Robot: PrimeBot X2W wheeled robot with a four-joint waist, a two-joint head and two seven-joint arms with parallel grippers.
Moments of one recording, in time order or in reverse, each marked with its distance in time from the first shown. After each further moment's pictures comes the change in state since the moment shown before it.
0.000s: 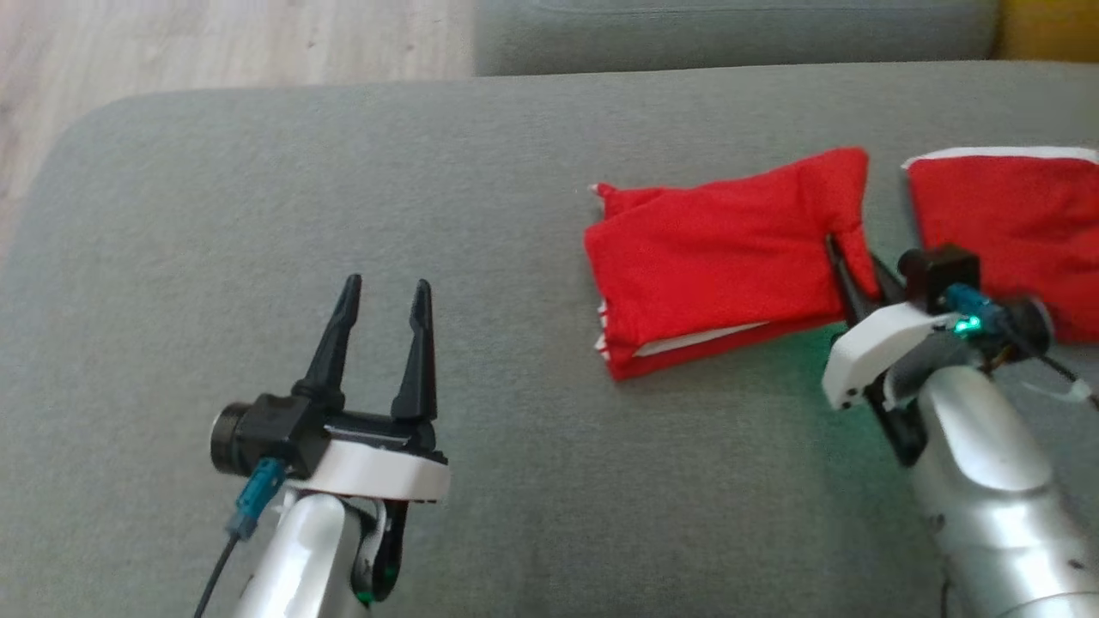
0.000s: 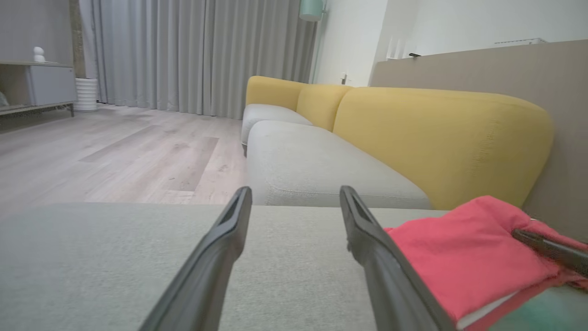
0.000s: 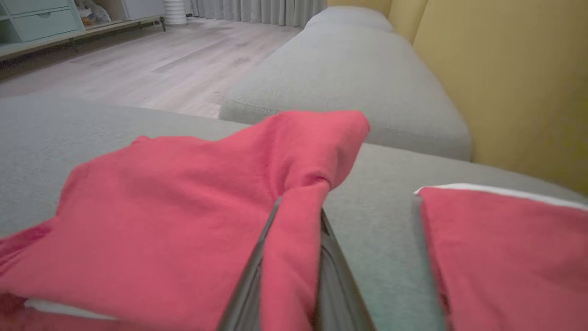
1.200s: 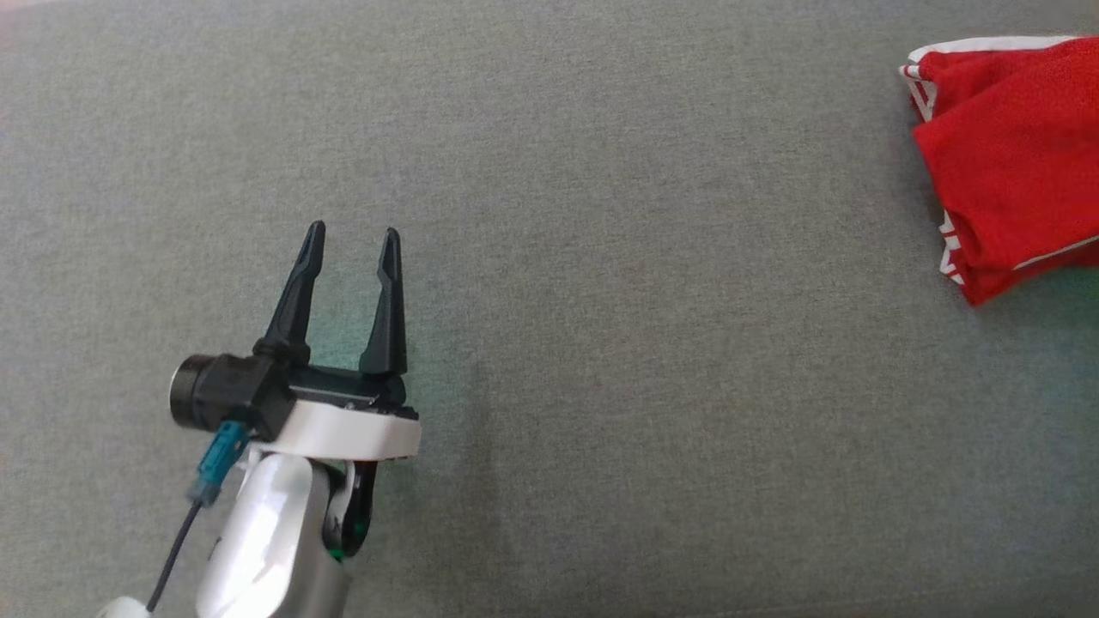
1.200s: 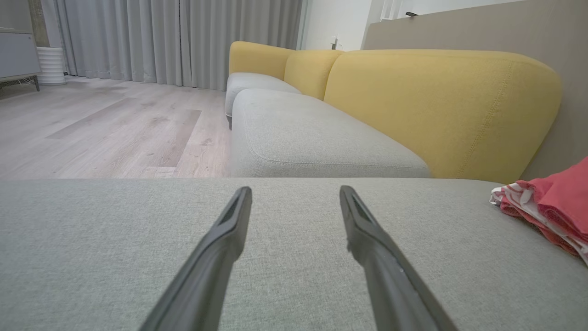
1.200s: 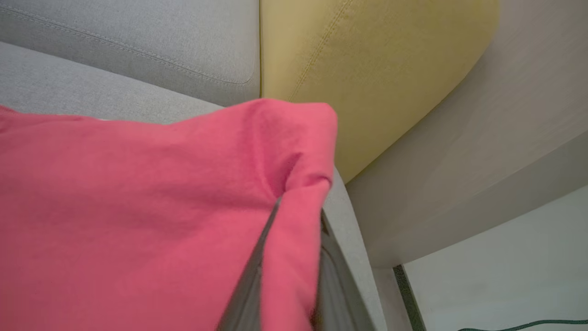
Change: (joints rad) left arm -0.066 -0.002 0.071 -0.012 0.055 -0.047 0.000; right arm -0.095 -0.445 -0.195 -0.138 -0.070 0.000 0.226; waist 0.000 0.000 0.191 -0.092
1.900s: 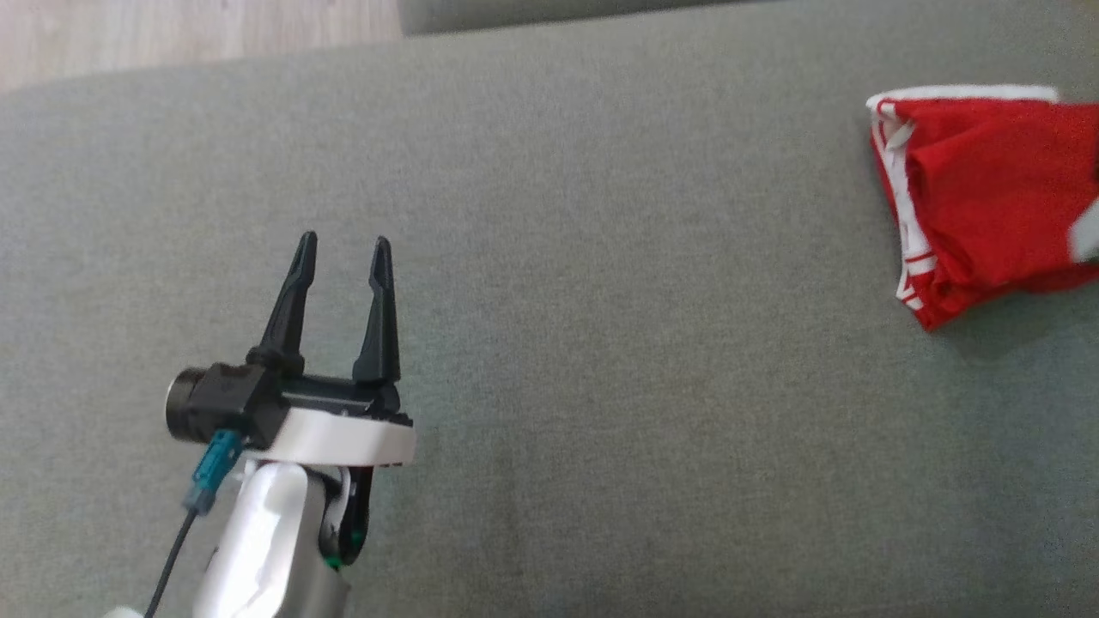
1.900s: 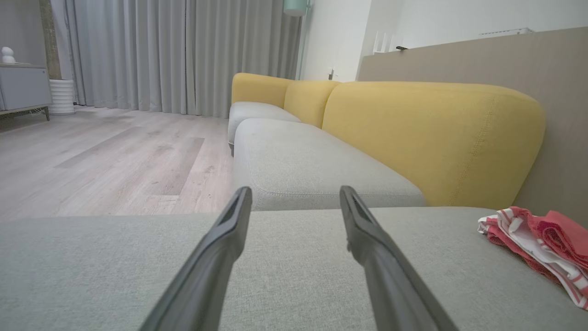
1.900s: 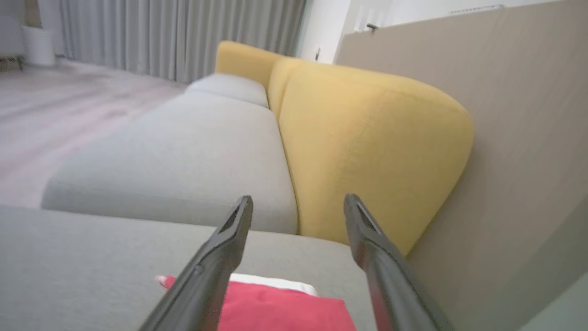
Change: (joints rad) left arm 0.012 0.000 0.013 0.004 -0.008 0.011 0.000; right arm 0.041 0.196 -0.068 -0.223 0.024 0.000 -0.079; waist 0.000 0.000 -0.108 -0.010
